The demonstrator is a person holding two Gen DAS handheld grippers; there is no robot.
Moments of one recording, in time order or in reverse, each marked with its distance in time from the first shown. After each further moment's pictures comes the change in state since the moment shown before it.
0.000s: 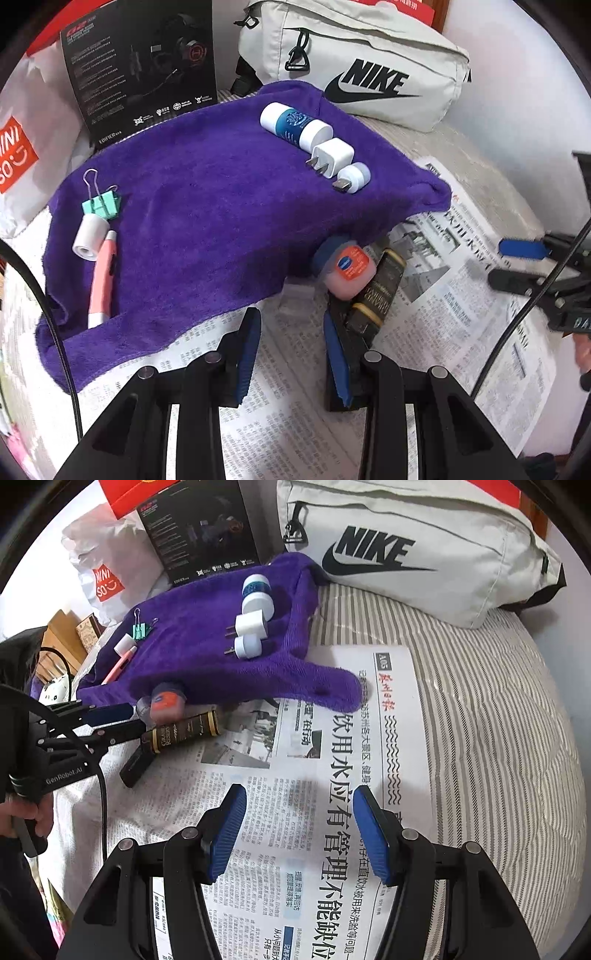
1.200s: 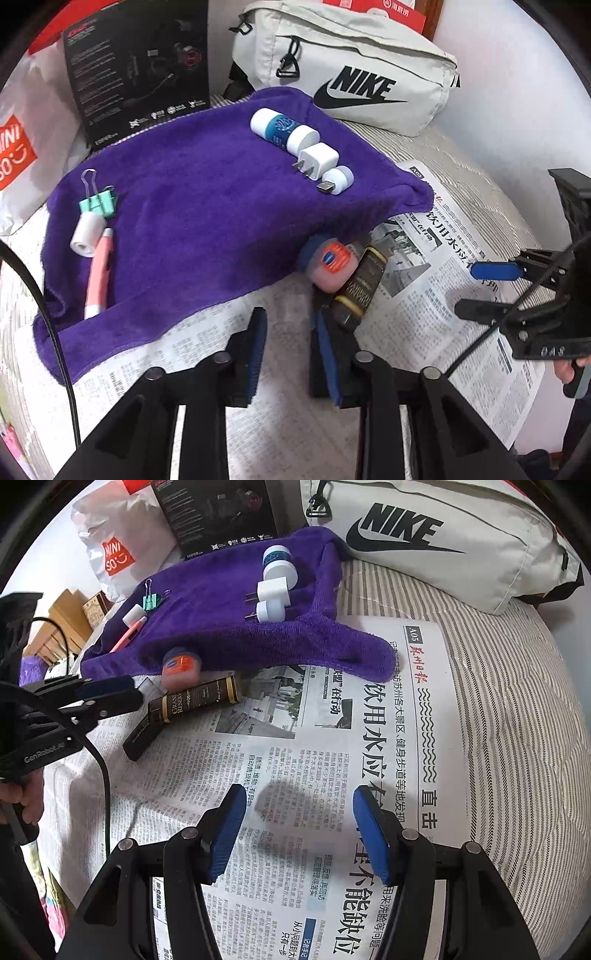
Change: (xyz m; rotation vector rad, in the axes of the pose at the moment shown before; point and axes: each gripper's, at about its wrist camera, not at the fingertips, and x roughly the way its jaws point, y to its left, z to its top) left arm -0.007 -0.007 -0.002 -0.008 -0.009 -0.024; right arm 0.015 0.015 -0.011 -0.041 0.058 0.021
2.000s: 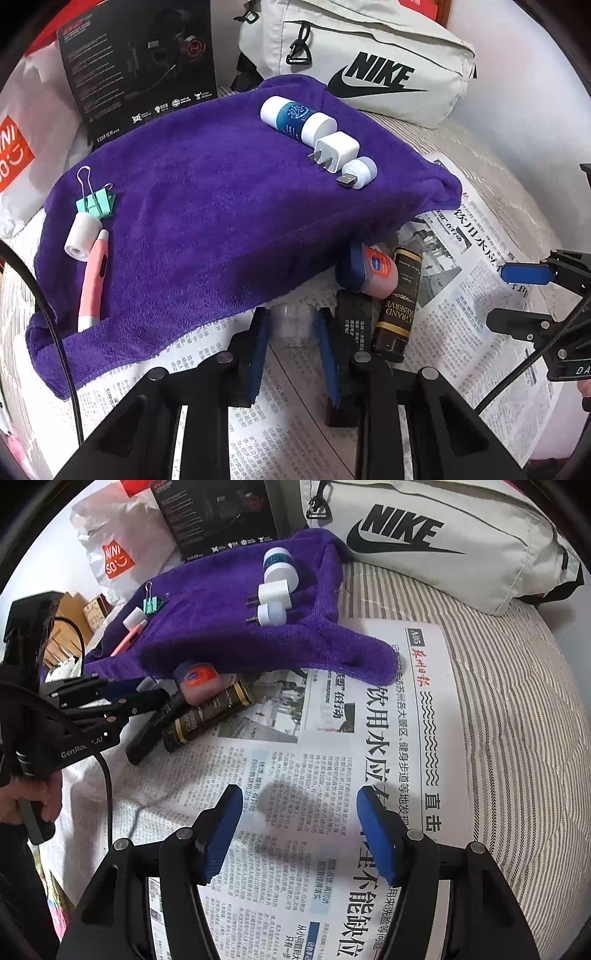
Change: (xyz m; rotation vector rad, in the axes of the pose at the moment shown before) left arm 0.022 0.007 -0.001 -0.001 0.006 0.060; right arm -0.001 0.002 0.002 0.011 -0.013 0.007
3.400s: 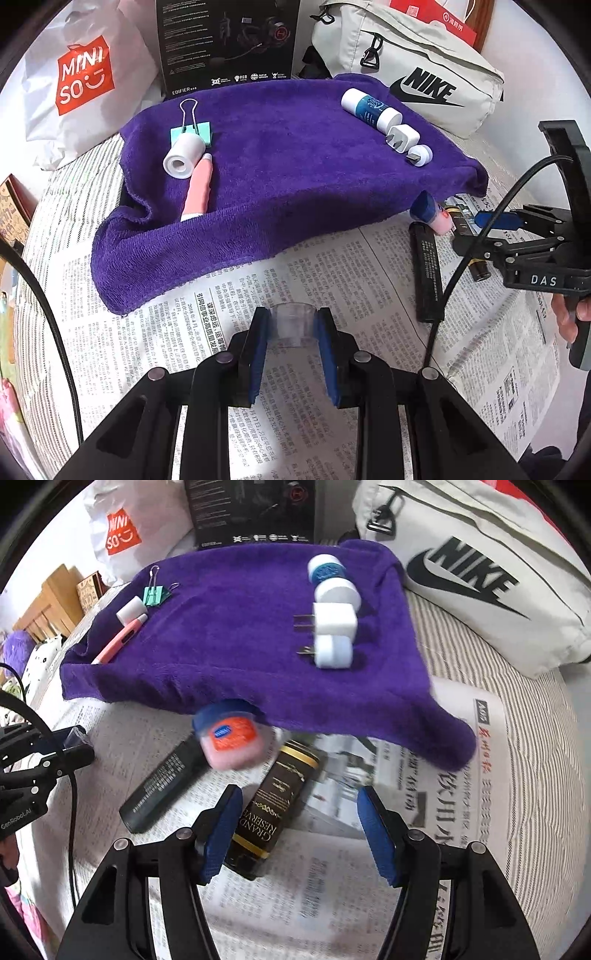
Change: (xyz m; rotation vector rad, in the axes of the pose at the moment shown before) left arm -0.033 0.061 -0.053 -0.113 -0.001 0.032; right arm 0.043 0.049 0.044 -0.103 0.000 -0.096
